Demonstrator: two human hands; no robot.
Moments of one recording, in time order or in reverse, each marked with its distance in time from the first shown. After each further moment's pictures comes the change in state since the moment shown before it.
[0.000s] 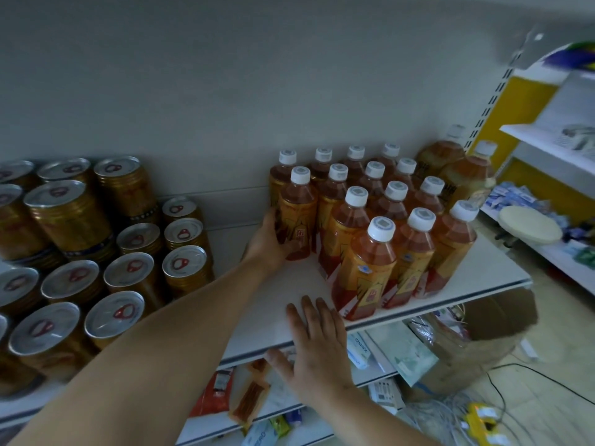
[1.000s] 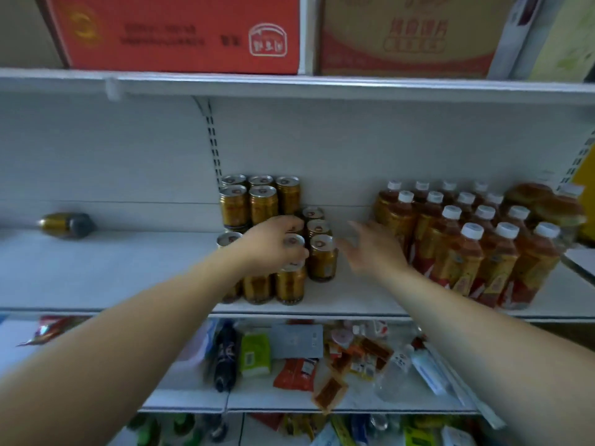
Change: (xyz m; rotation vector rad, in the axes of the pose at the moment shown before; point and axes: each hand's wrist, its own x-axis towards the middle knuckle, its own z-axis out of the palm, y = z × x) left_hand -0.221 0.032 -0.222 0.560 0.017 0.077; right_hand 0.031 -0.117 -0.157 0.172 0.067 -0.166
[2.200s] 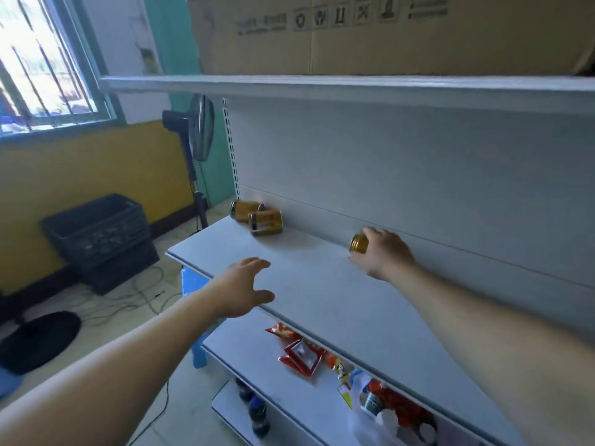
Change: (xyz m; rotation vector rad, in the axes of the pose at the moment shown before) left_hand -0.218 -0.572 -0.271 0.127 0.124 -0.688; right_hand 0.186 -0.626 0.231 0.039 -0.208 -0.400
